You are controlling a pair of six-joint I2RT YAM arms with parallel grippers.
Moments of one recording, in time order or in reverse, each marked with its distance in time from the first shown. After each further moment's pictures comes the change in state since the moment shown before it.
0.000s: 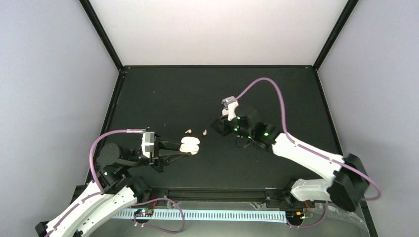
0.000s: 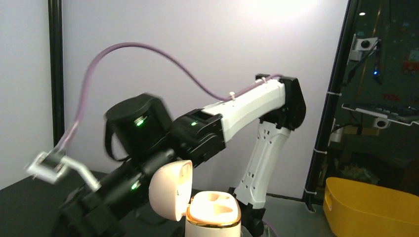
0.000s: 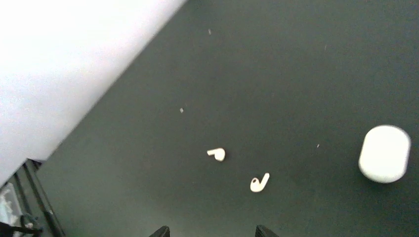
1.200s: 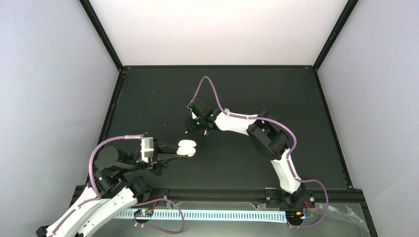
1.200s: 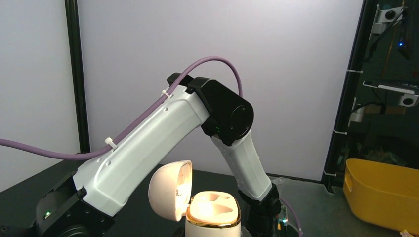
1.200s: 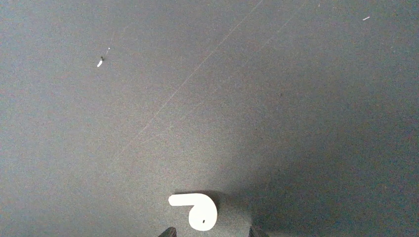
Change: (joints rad) left arm 0.000 -0.086 0.000 -0.176 -0.044 0.115; right arm 0.034 0.957 0.610 -0.115 -0.072 0.027
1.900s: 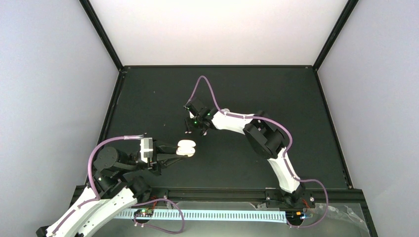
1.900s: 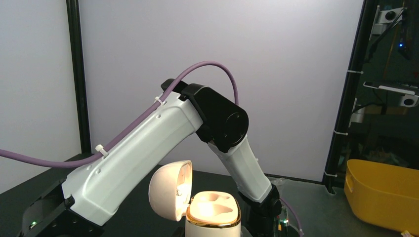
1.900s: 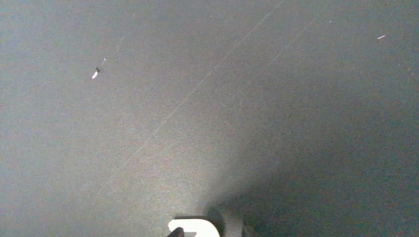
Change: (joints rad) left arm 0.000 -0.012 0.000 -0.005 -0.004 0.001; right arm 0.005 0.058 0.080 -0.029 0.013 -0.011
